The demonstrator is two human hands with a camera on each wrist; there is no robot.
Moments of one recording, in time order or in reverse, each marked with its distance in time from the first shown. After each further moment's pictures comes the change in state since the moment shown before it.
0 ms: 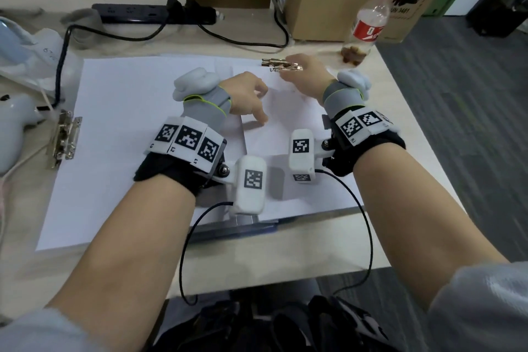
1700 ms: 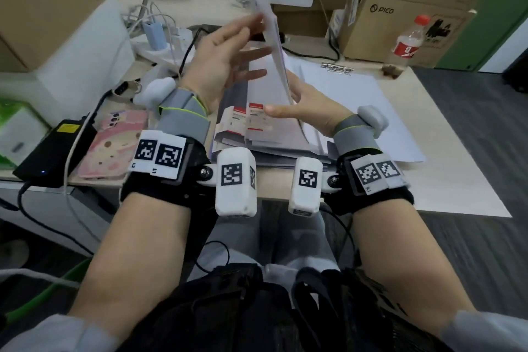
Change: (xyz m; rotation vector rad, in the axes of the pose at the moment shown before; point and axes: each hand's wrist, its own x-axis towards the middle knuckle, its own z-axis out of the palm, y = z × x) left_hand -0.236 -0.056 -0.011 -1.183 0.557 0.400; right_hand -0.202 -0.065 0.086 0.213 -0.384 -0.388
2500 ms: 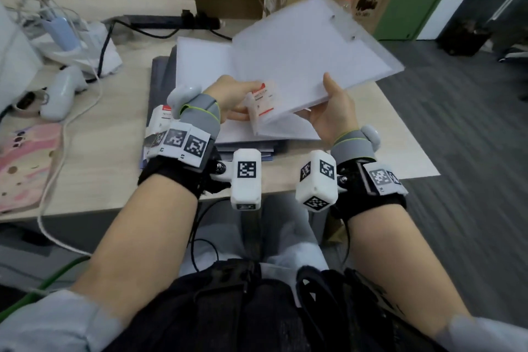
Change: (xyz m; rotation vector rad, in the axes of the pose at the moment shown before) left_hand 0.041 -0.080 0.099 0.348 -0.089 -0.606; right_hand -0.060 0.074 -0.076 1.065 0.686 0.041
